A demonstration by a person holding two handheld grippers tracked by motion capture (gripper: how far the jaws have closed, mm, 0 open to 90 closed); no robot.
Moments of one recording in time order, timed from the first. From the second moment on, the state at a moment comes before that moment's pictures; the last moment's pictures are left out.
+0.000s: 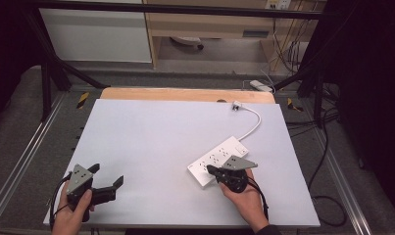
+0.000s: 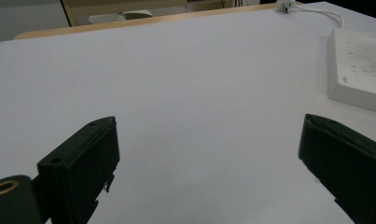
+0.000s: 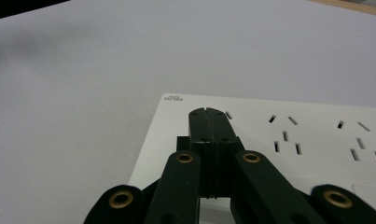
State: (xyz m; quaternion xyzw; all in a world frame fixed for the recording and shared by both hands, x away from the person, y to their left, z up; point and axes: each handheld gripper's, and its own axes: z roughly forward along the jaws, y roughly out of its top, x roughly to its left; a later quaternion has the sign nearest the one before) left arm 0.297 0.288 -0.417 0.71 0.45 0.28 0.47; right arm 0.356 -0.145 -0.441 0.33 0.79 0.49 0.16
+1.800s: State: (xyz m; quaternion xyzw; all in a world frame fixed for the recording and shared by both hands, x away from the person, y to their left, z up) left arm 0.297 0.290 -0.418 0.71 0.45 0.28 0.47; right arm 0.370 -0.147 -0.422 0.37 0.76 0.51 0.18
